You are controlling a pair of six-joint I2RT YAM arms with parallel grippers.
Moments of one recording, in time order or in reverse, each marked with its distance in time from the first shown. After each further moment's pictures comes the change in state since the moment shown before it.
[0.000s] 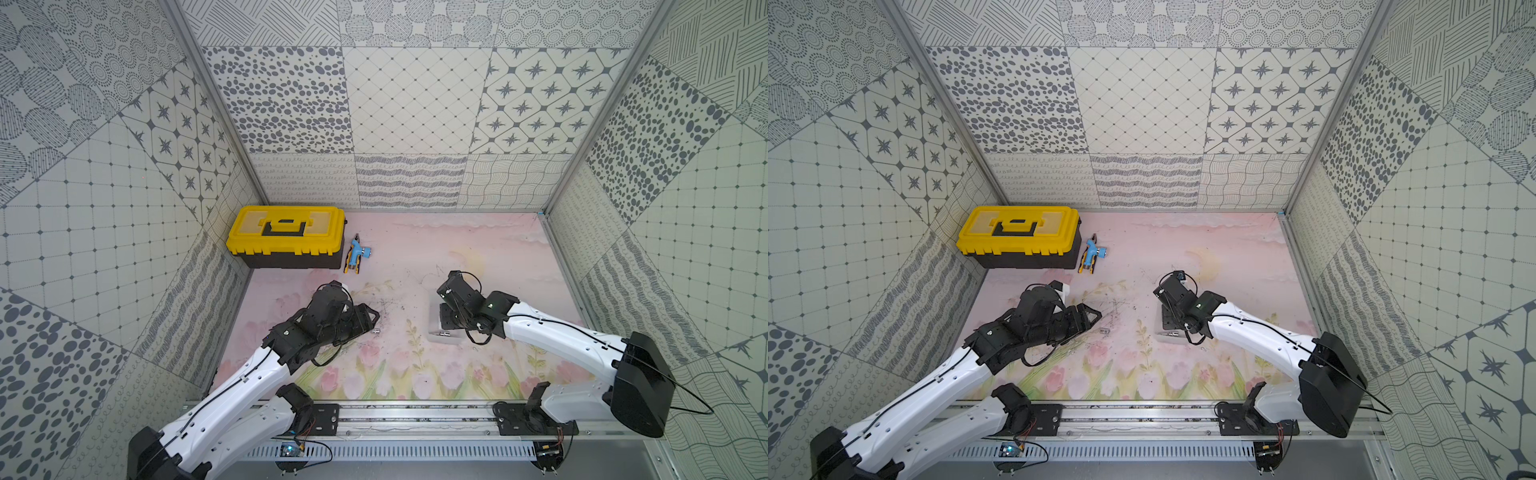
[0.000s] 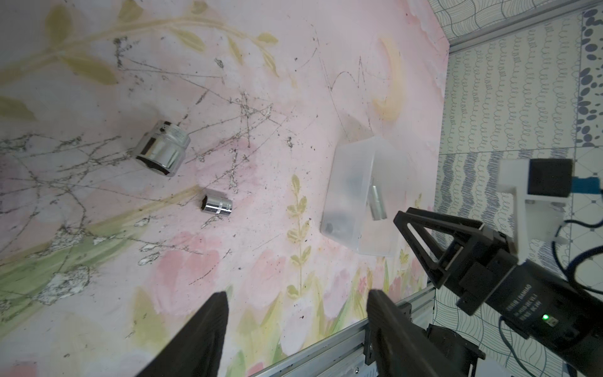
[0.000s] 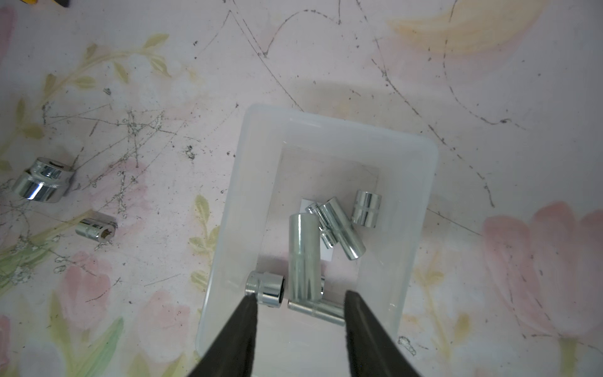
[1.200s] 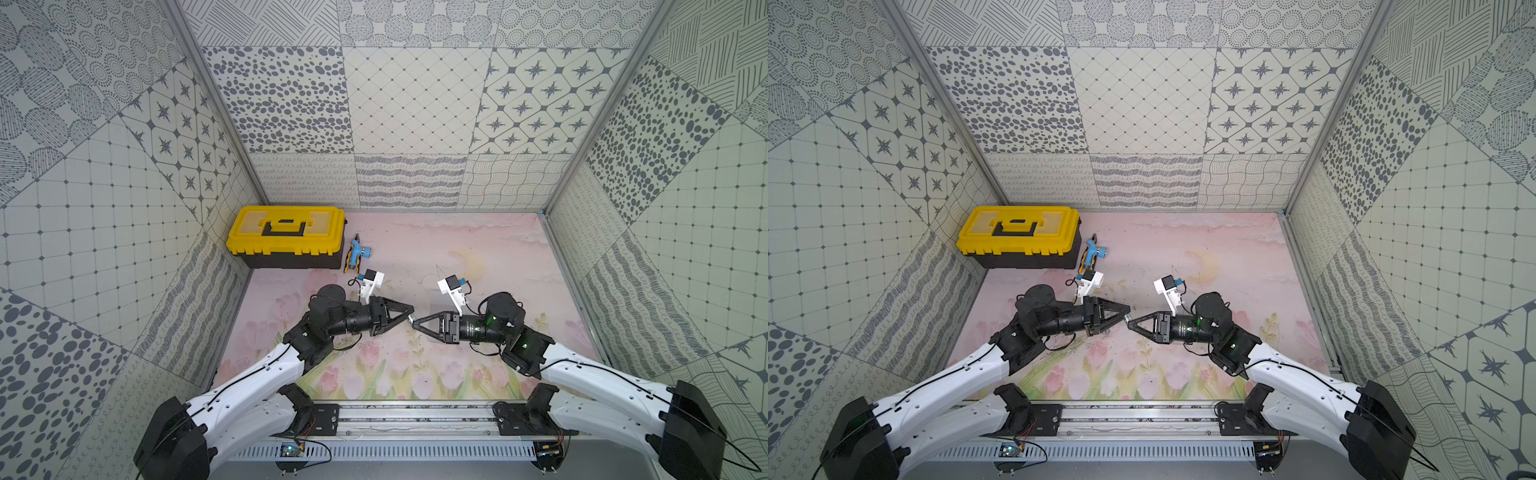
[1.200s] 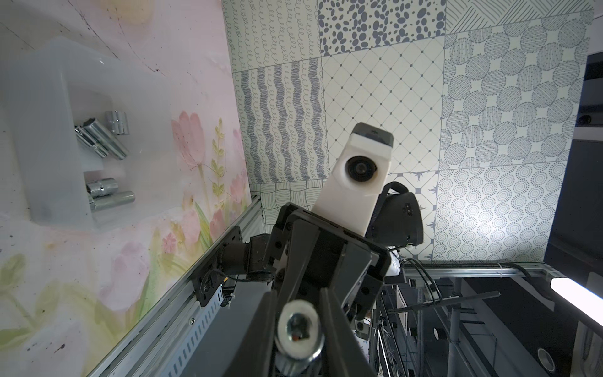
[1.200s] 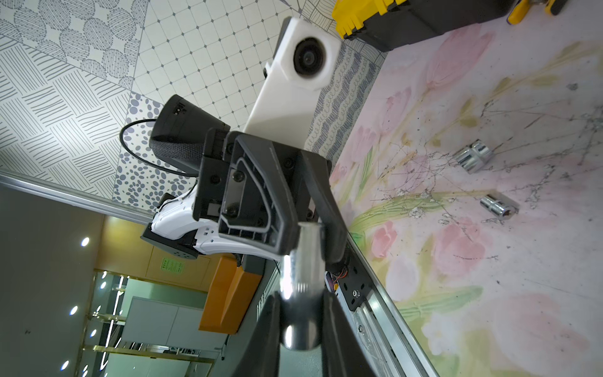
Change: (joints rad) left arm -0.047 0.106 -0.152 0.904 0.565 -0.332; right arm -0.013 -0.381 -0.435 1.031 -0.861 0.347
